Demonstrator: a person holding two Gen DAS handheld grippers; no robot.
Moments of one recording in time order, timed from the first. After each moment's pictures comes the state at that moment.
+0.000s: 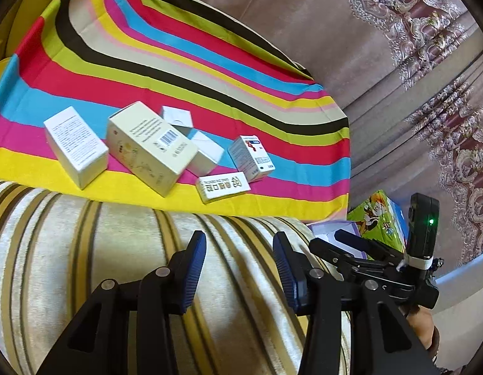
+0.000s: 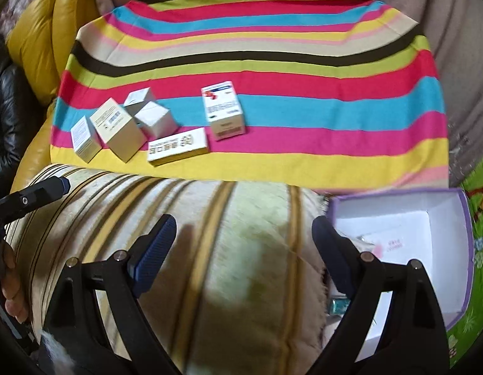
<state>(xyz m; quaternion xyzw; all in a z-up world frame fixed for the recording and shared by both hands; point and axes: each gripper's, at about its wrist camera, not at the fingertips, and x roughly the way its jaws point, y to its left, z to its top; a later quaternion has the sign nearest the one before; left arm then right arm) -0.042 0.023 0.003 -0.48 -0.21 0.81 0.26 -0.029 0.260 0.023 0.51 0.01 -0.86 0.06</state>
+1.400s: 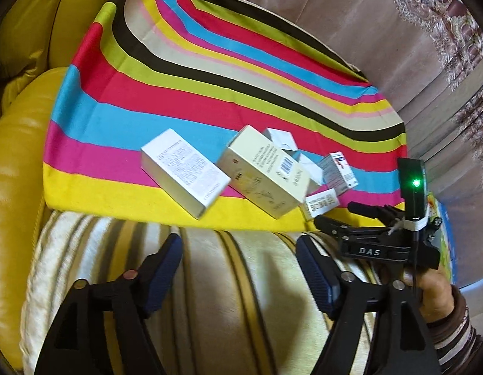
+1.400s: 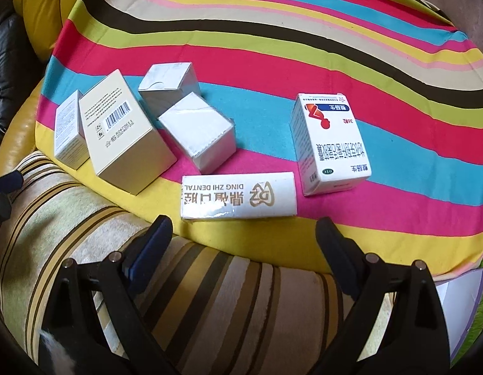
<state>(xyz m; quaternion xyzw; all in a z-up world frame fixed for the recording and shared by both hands) -0.083 -0.054 -0.011 -0.51 -0.14 0.83 0.16 -0.120 0.172 -0.034 0.56 0.08 -0.82 0.12</state>
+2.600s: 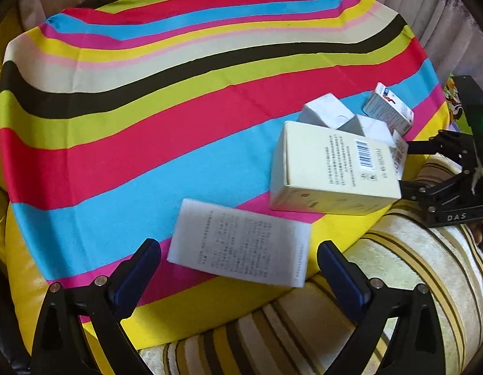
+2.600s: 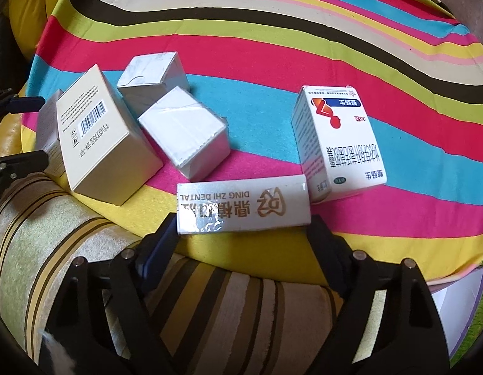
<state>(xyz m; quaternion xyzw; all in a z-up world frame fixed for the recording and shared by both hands) -0.172 -0.035 -0.047 -0.55 0.13 0.79 0.23 -0.138 0.175 -0.046 0.58 0.08 -0.81 0.11</state>
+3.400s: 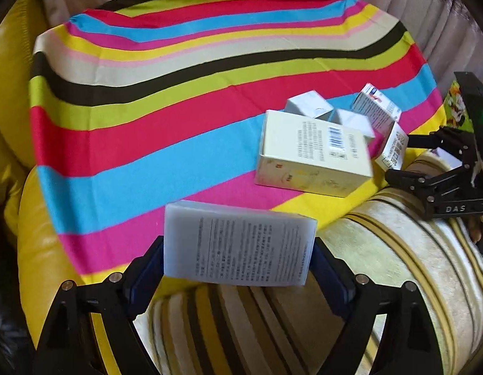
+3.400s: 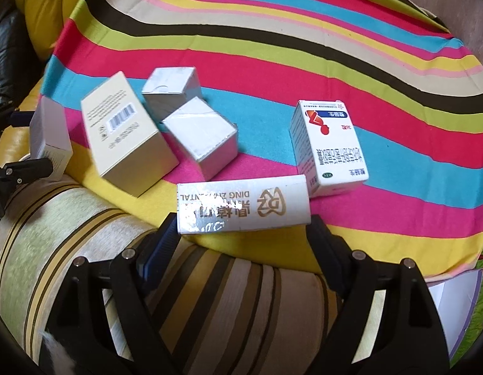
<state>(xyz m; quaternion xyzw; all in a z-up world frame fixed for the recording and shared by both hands) -0.110 -0.038 -0.010 -0.54 0.11 0.81 0.20 -0.100 0.174 -0.020 0.54 0.10 -0.83 0.12</state>
